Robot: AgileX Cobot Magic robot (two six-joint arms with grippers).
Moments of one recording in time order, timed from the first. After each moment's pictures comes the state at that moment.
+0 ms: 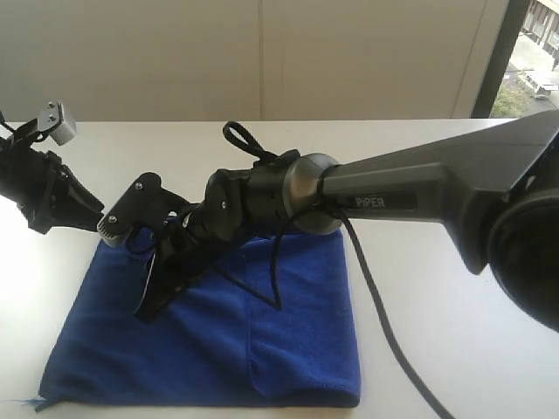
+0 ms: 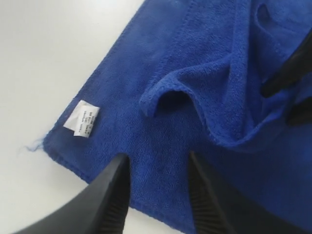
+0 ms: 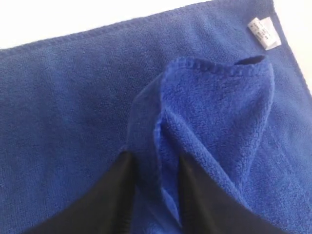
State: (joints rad) left arm 0.09 1.98 -1.35 -0.84 1.05 1.68; right arm 0.69 2.16 -1.49 0.43 0.33 -0.76
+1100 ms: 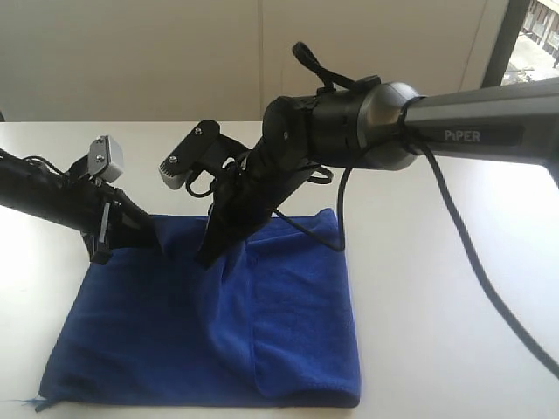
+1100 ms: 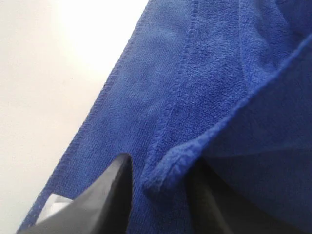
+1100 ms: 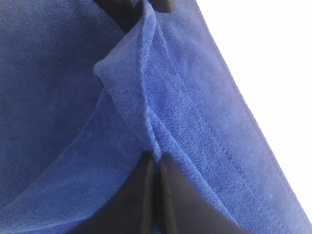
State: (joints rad) left arm 0.00 2.14 -1.30 -1.17 0.91 2.11; right arm 0.55 2.03 -1.49 0.25 0.54 -0.63
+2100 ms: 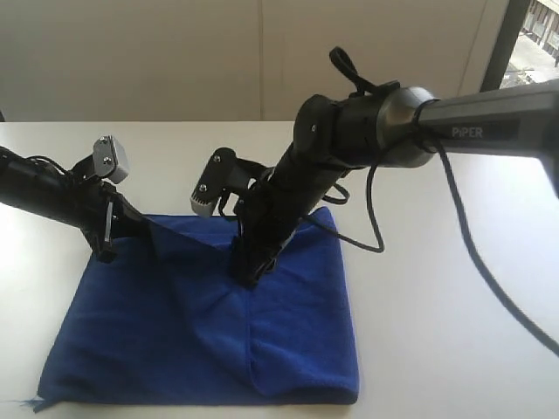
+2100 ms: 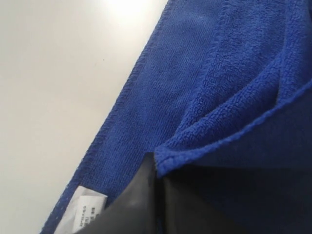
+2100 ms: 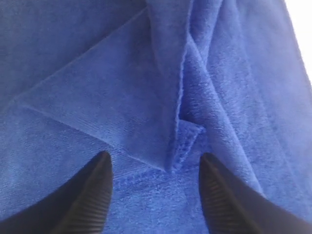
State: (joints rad) left arm -0.02 2.14 -1.30 -1.17 0.80 2.11; right arm 0.46 2.08 -1.48 0.46 0.70 -1.08
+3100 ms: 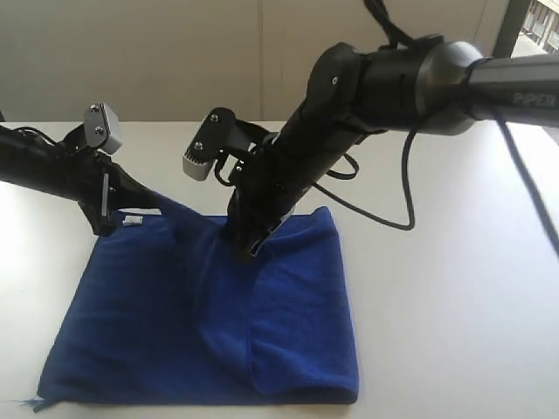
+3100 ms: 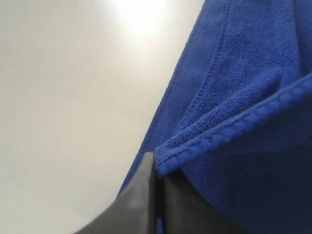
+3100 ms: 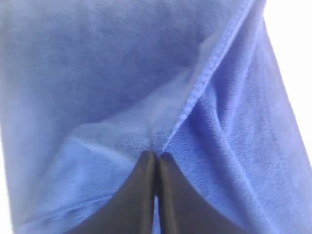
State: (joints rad) left arm -0.02 2.04 -1.30 -1.20 0.82 2.11; right arm 0.46 1.93 -1.48 0.52 0.81 -1.05
